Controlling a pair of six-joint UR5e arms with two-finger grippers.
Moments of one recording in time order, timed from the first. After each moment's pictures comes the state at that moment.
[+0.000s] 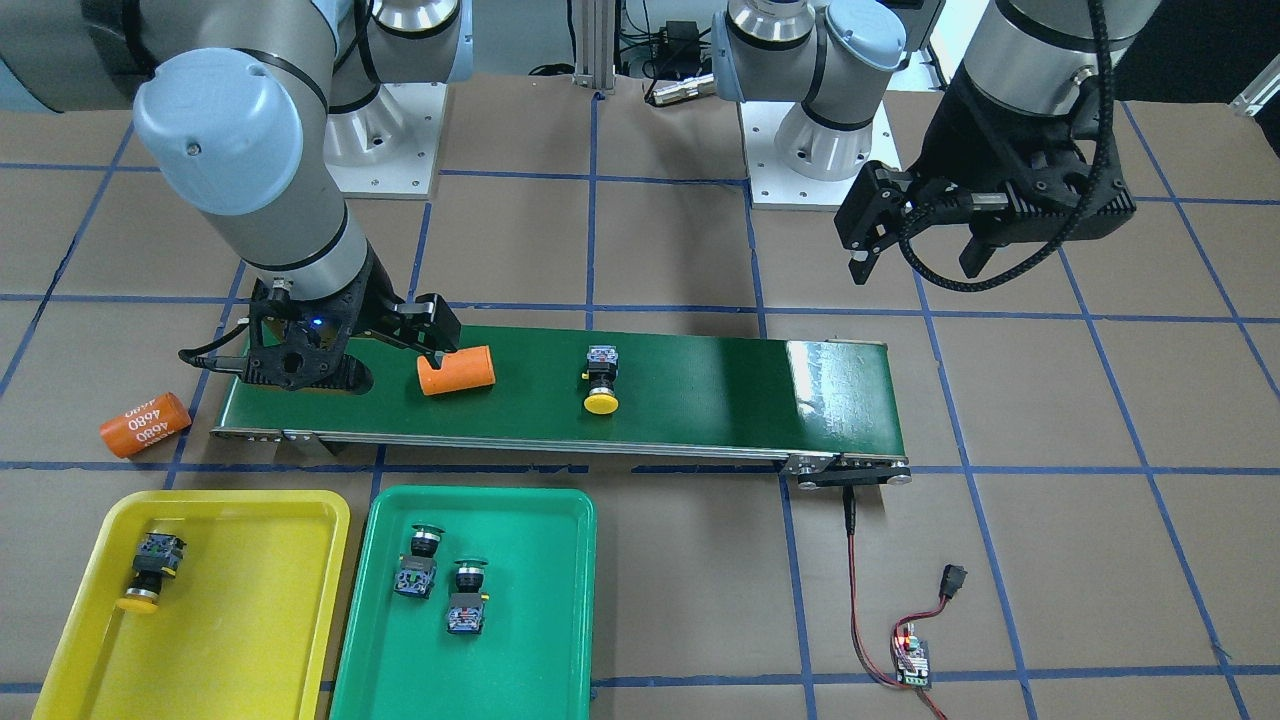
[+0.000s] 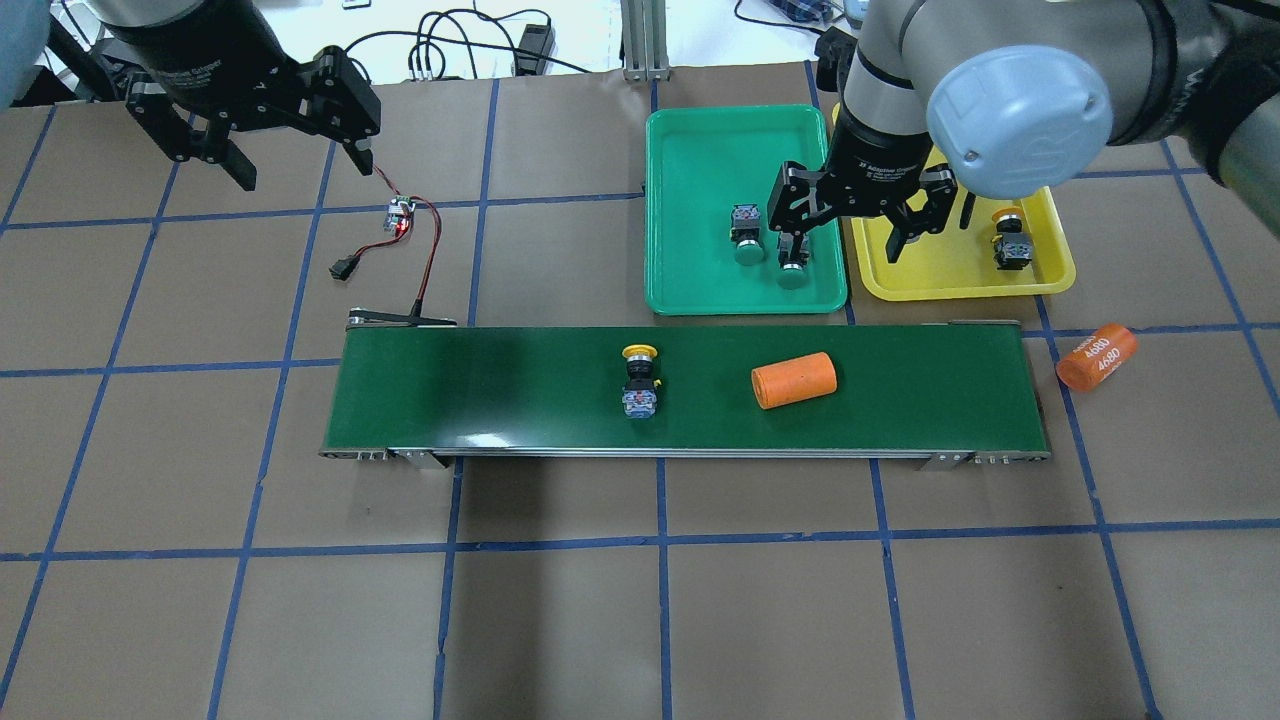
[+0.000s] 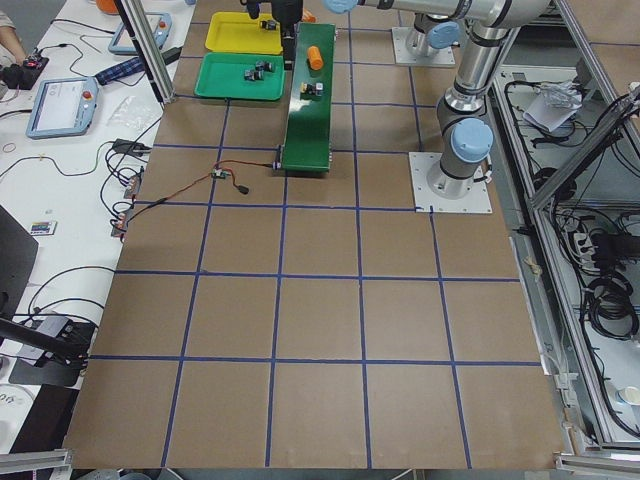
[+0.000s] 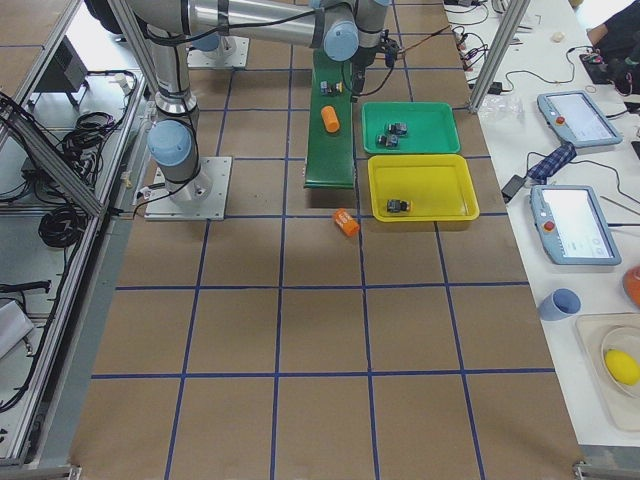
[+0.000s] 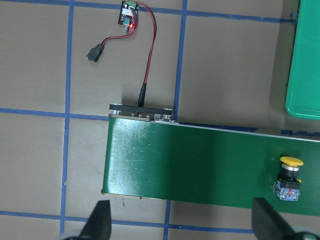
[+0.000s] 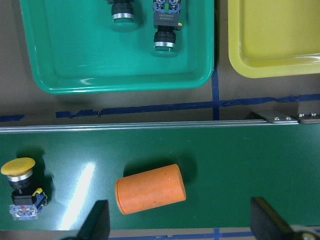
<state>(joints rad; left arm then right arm) -1.54 -1.64 -1.40 -1.62 1.57 -0.07 1.66 -1.36 1.56 -1.69 -1.53 0.15</state>
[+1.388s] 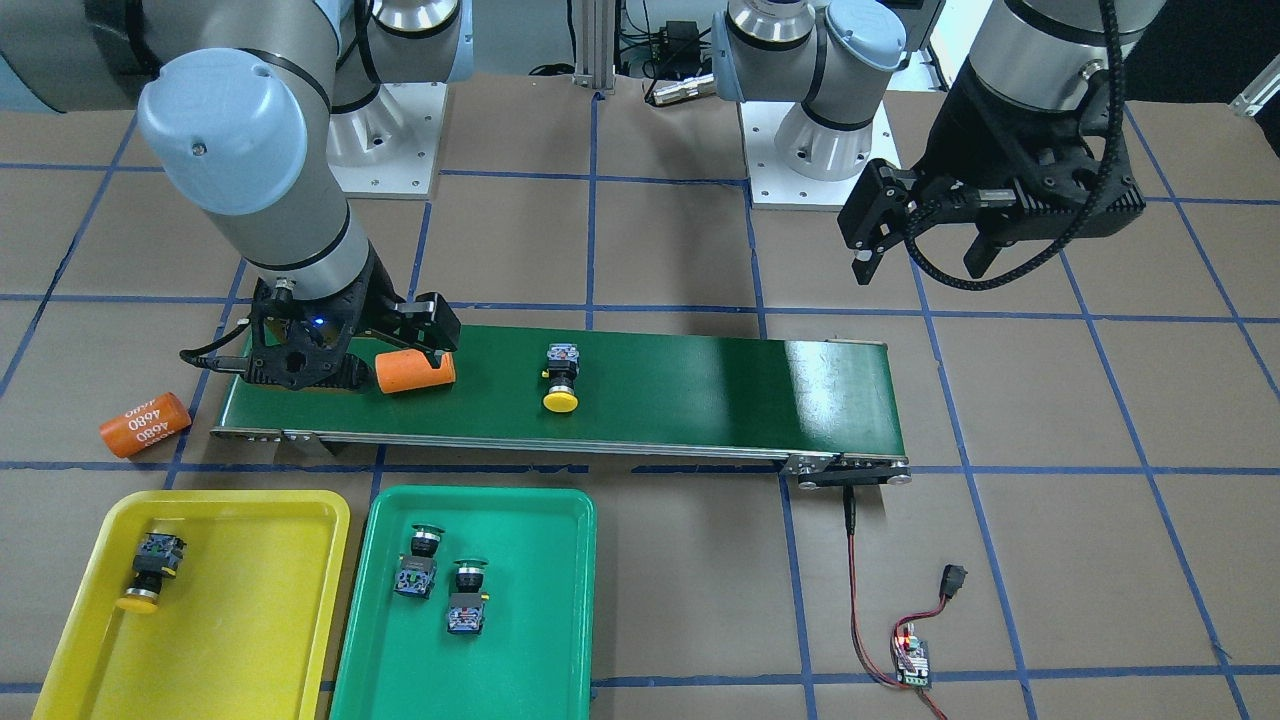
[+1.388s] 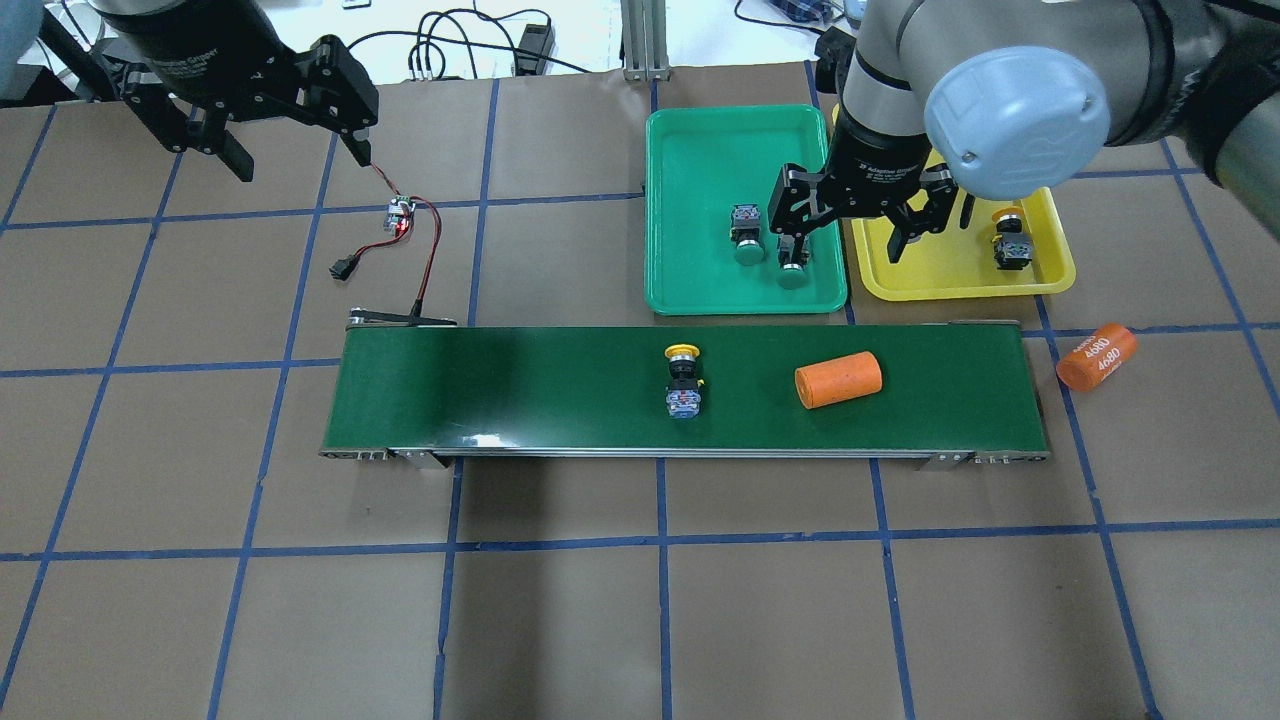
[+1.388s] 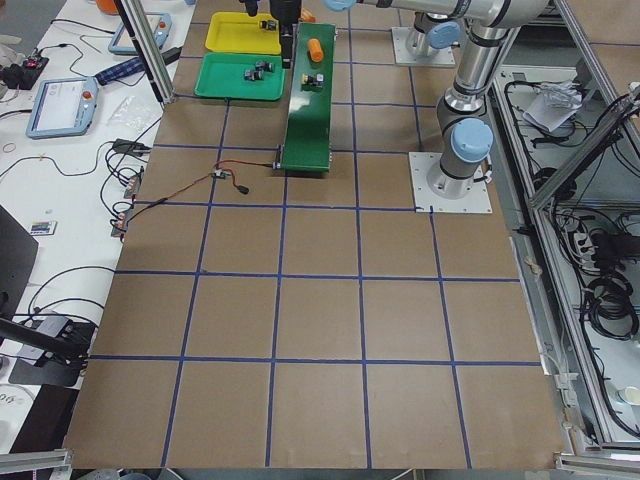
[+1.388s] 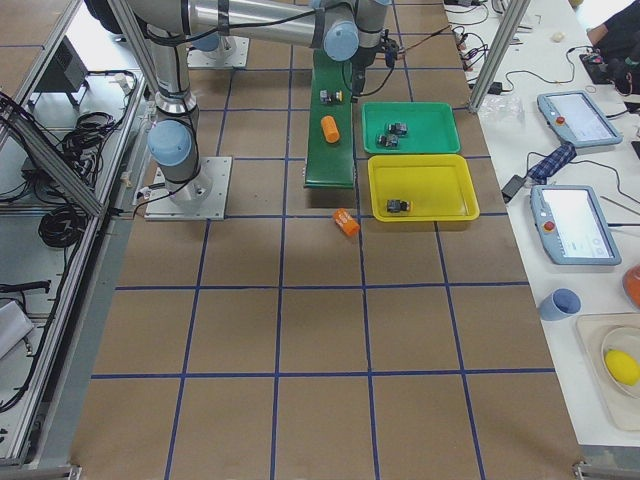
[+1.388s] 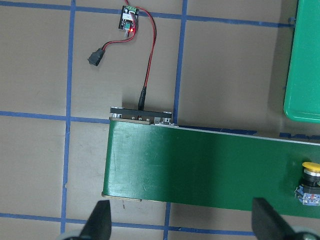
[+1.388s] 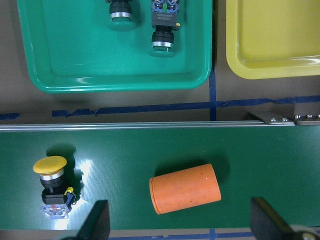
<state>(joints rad) -1.54 -1.64 -1.38 -1.62 1.57 -0.07 1.66 -1.36 1.56 -1.68 -1.54 0.14</state>
